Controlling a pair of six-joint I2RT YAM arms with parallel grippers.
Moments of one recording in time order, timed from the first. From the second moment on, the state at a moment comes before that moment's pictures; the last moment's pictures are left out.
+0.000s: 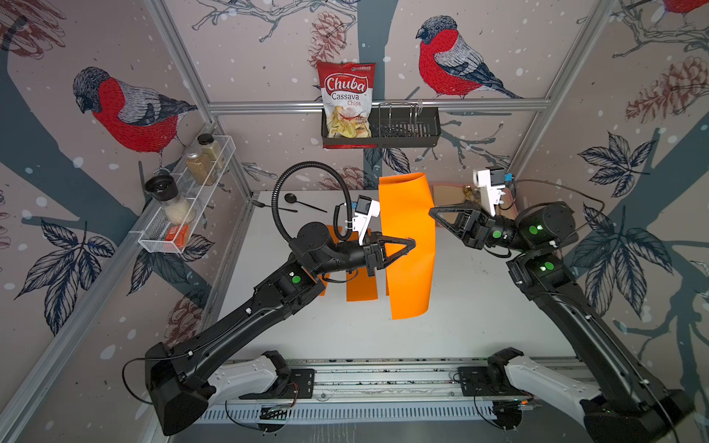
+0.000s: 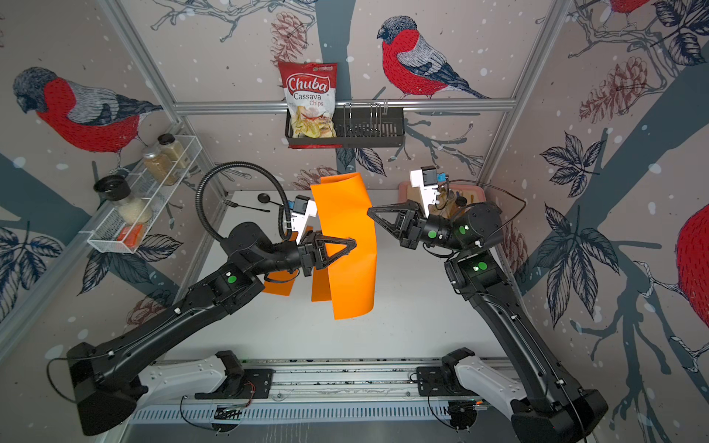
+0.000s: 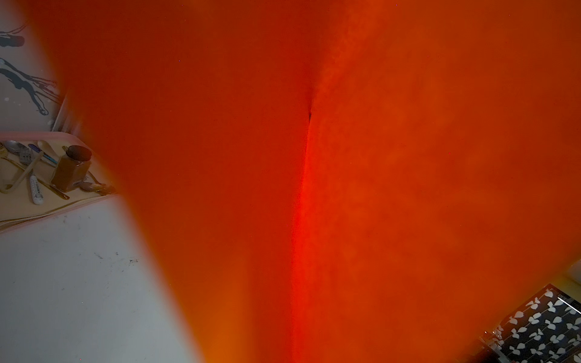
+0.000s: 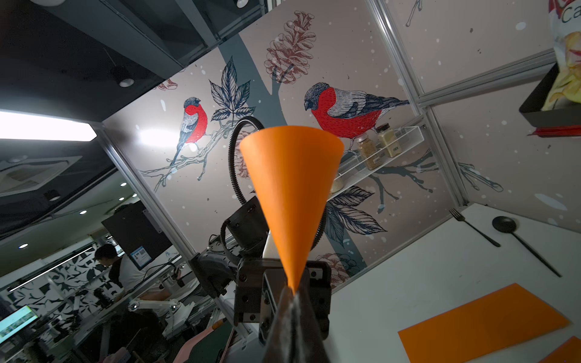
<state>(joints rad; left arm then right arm) -0.82 1.12 1.07 0.24 0.65 -0.74 0.43 1.02 1.13 0.28 -0.98 0.84</state>
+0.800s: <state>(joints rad) -0.84 1.13 1.07 0.24 0.65 -0.74 0.40 1.06 1.17 0.35 -0.98 0.87</state>
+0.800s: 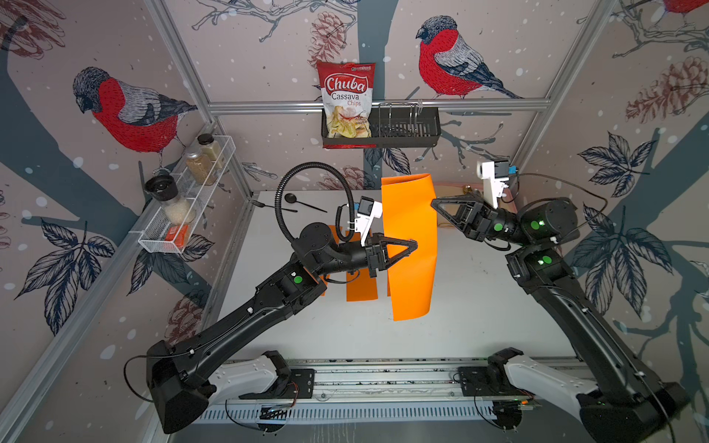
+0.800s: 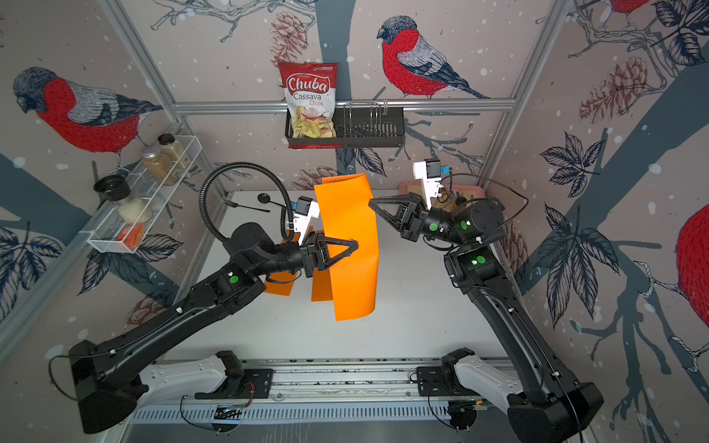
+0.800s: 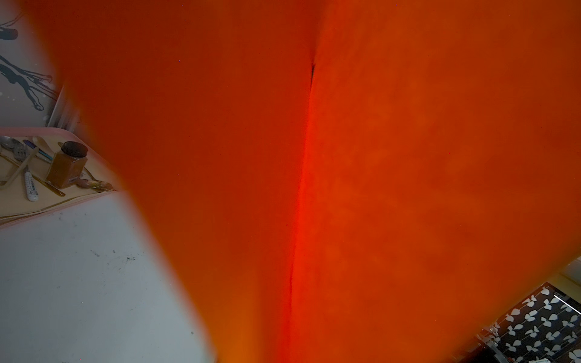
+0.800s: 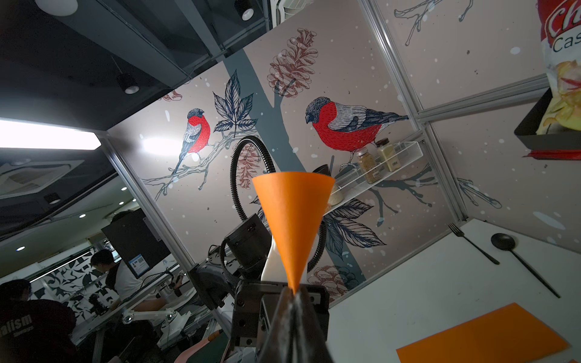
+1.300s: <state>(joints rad) -0.85 1.14 1.07 0.24 0.66 -0.73 0.40 1.10 1.19 0.42 -0.98 0.91</state>
